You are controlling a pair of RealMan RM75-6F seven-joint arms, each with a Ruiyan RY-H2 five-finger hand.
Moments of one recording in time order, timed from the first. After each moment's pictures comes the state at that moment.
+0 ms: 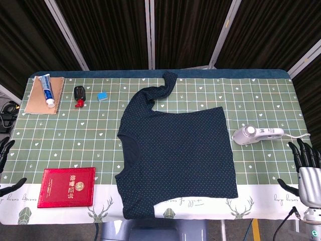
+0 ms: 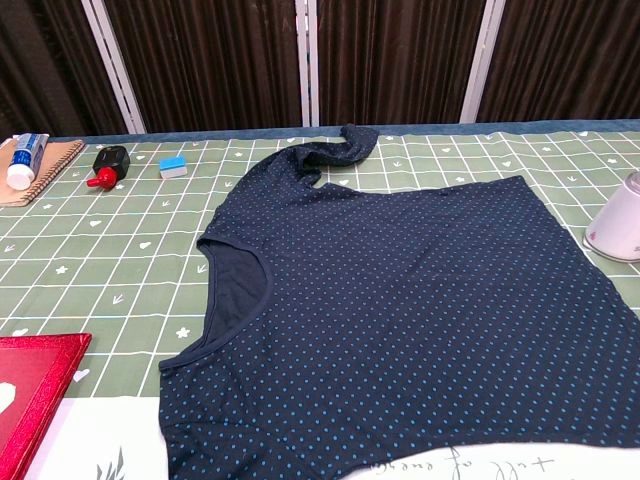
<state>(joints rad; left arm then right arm) -0.01 -1.00 -0.03 -1.75 1.58 1.61 0.05 0.02 -1.06 0.10 -1.75 -1.48 1.57 -0.13</state>
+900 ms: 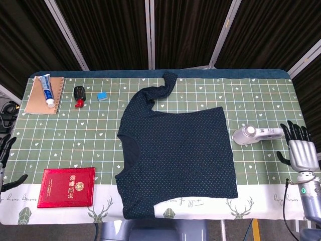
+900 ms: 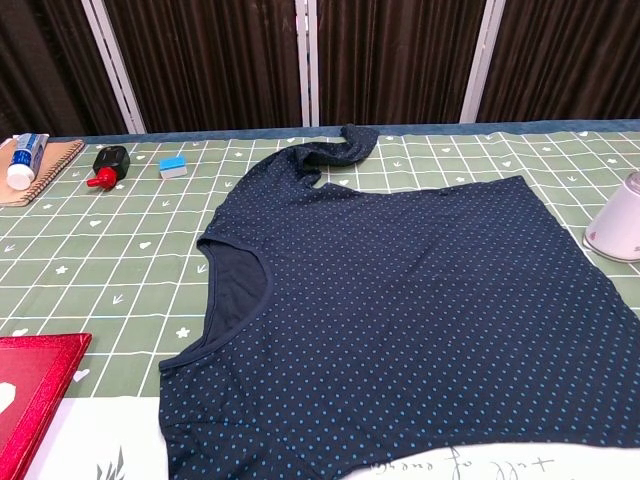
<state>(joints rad) -0.05 -1.03 -0.05 -1.74 1.50 1.54 0.11 0.29 -1.32 0.18 -1.11 -1.34 1.18 0.06</state>
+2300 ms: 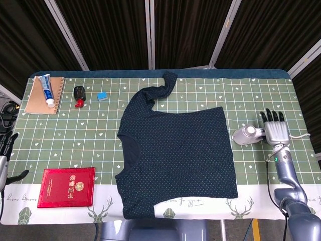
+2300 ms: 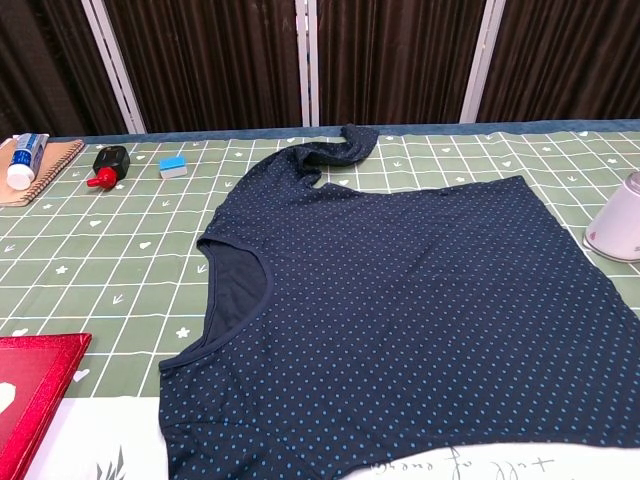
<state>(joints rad) -0.09 -1.07 -0.09 -1.71 1.39 1.47 0.16 0.59 -1.77 0.15 -0.26 -1.38 0.79 0.22</state>
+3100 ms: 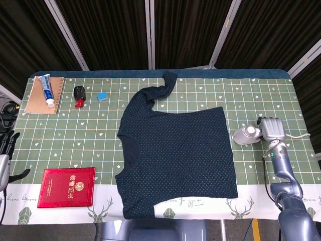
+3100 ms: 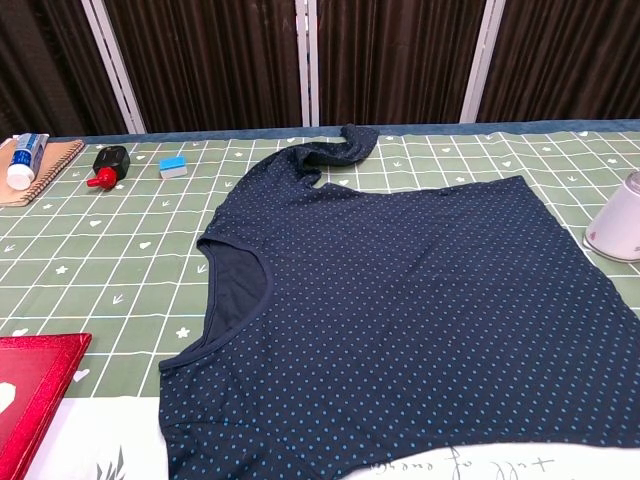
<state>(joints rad) -0.10 -1.10 -0.09 -1.70 1.36 1.45 0.19 0.64 -1.82 0.13 -0.17 -1.40 0.72 0.31</state>
